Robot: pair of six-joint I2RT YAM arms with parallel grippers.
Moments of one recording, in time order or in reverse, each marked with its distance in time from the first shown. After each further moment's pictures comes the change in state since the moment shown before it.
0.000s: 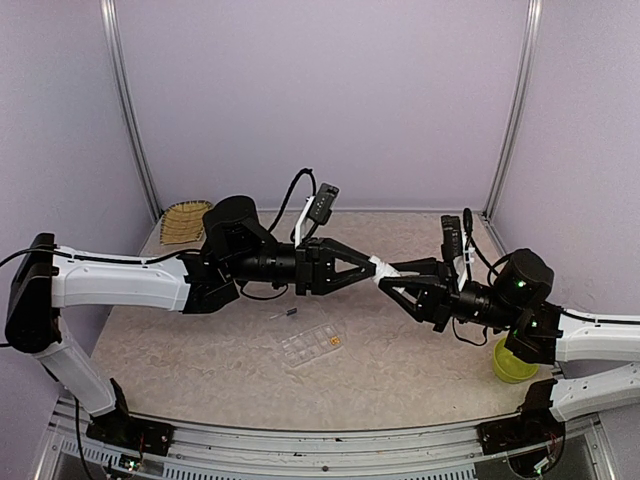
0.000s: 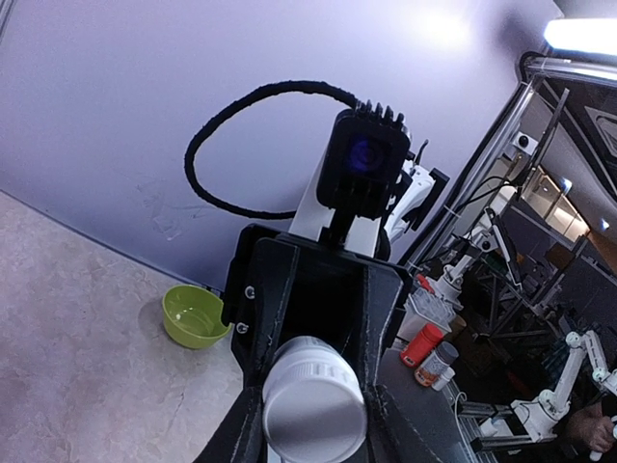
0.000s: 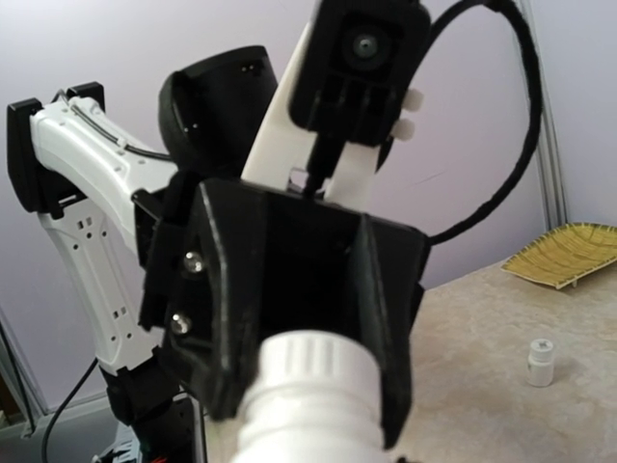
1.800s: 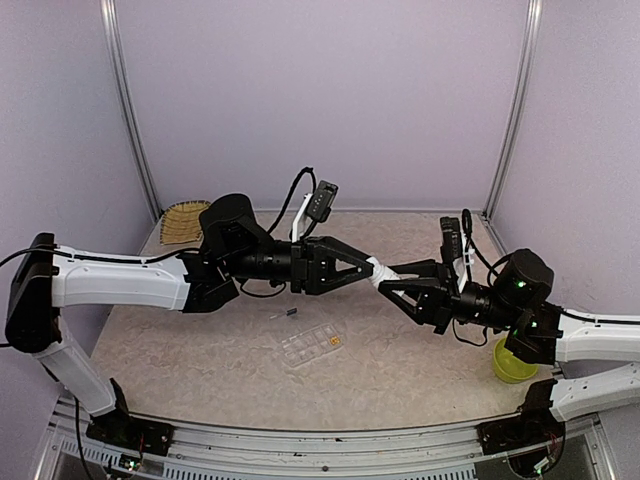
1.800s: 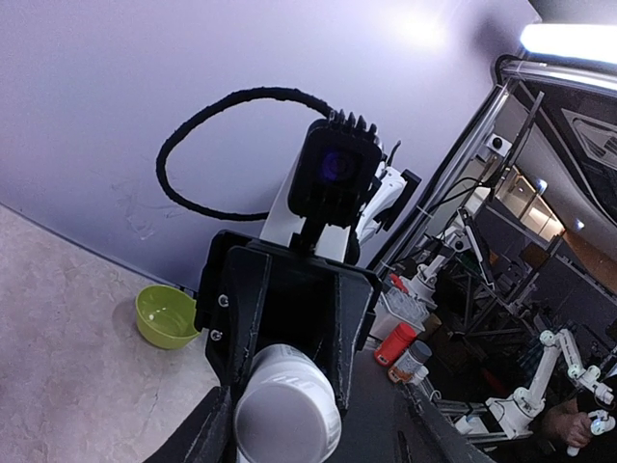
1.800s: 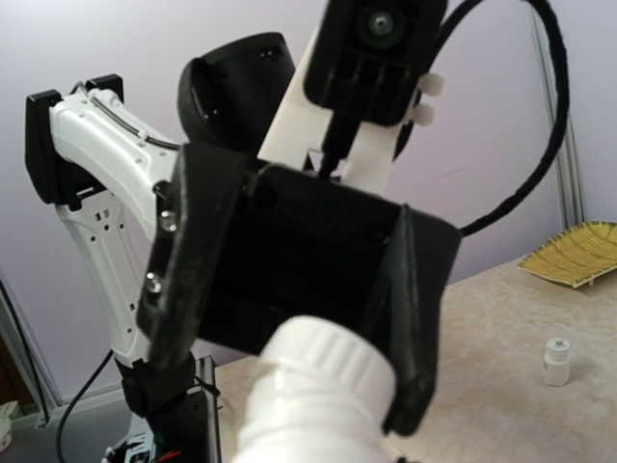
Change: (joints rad) left arm 0.009 0.000 0.000 0.047 0.061 -0.067; right arm 0.000 0.000 0.000 0.000 -0.026 0.000
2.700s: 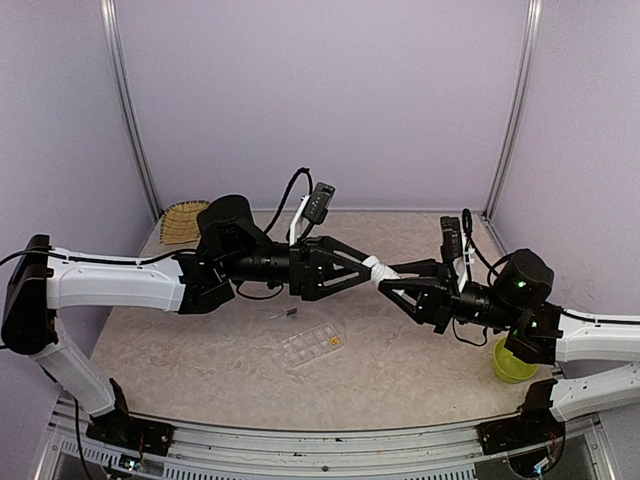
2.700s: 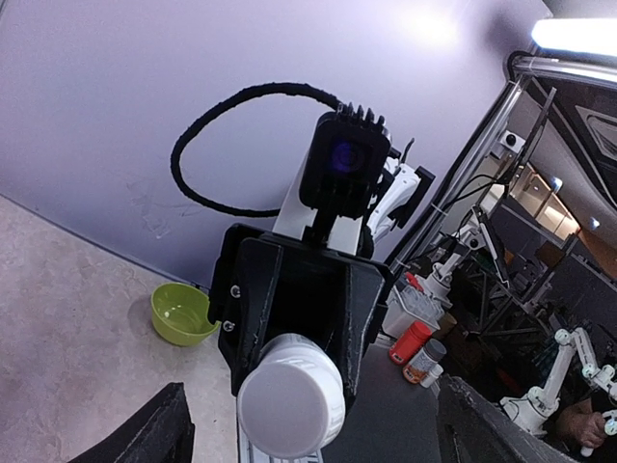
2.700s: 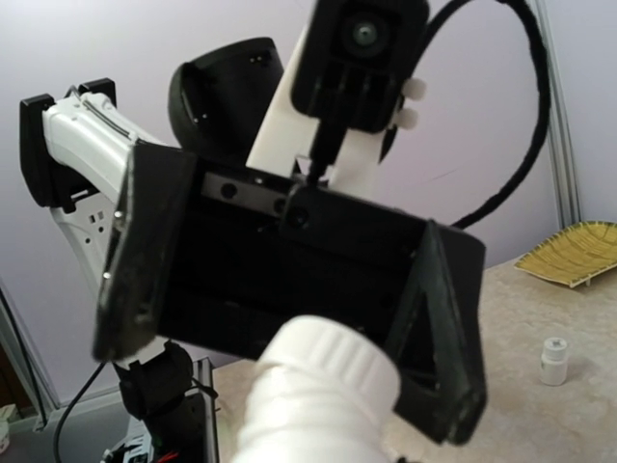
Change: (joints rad) left arm -0.003 -0.027 -0.016 -0.040 -0.036 0.047; right arm 0.000 0.000 0.000 0.001 0.008 0.004
